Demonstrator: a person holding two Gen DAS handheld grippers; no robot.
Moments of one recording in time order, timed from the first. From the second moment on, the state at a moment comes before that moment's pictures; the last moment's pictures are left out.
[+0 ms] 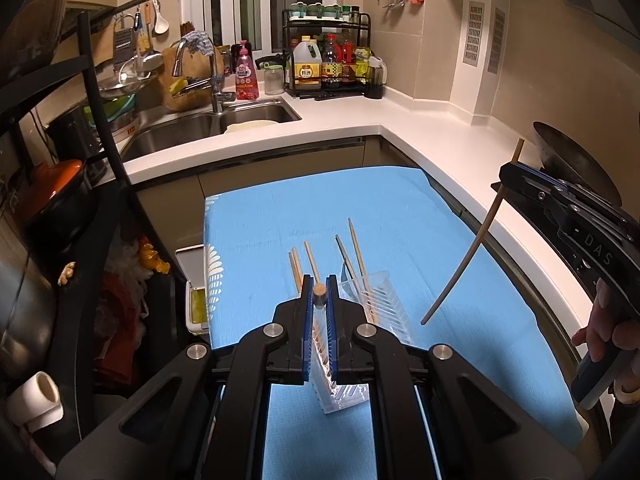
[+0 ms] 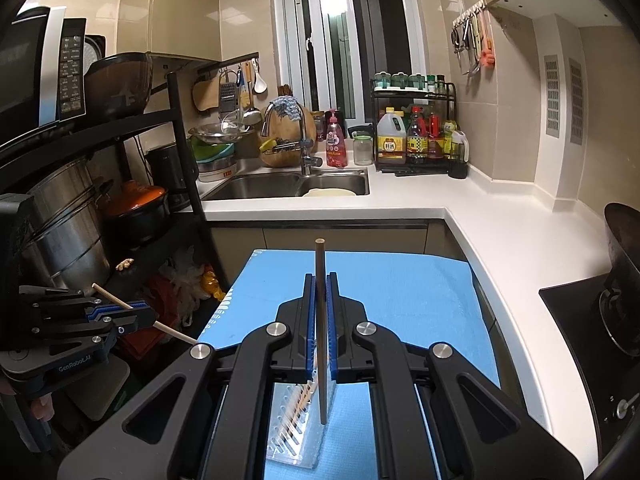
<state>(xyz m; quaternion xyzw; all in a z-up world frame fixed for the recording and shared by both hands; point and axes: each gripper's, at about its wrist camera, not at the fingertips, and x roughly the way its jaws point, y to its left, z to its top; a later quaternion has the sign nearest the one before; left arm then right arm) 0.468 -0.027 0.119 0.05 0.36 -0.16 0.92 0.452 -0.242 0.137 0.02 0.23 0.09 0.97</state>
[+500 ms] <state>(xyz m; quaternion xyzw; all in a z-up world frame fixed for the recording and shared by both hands) 0.428 -0.025 0.137 0.07 0.36 -0.17 0.91 0.410 -0.239 0.156 0.02 0.24 0.10 0.97</state>
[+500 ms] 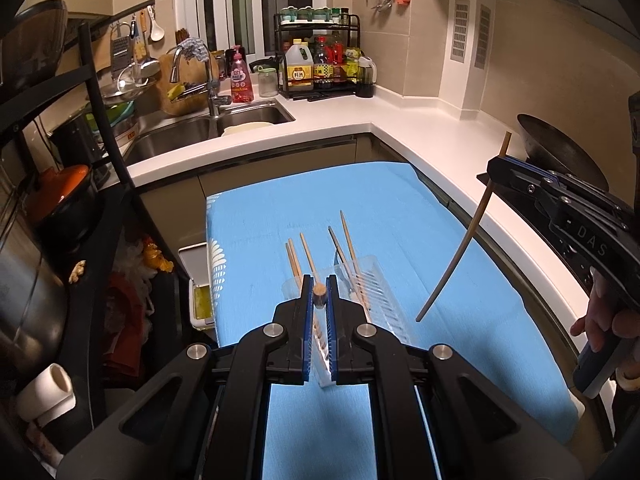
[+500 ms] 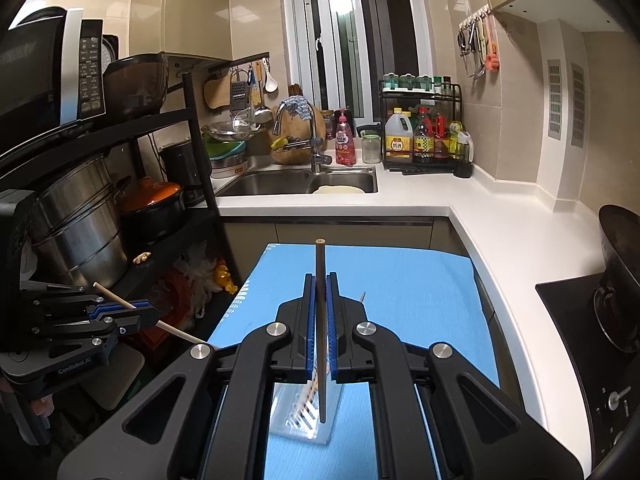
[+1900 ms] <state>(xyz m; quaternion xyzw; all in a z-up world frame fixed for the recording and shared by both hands) 0.129 -0.068 -0.019 0.07 0.27 -0.15 0.95 0.070 -0.270 -0.023 0.02 0.17 0.07 0.98</state>
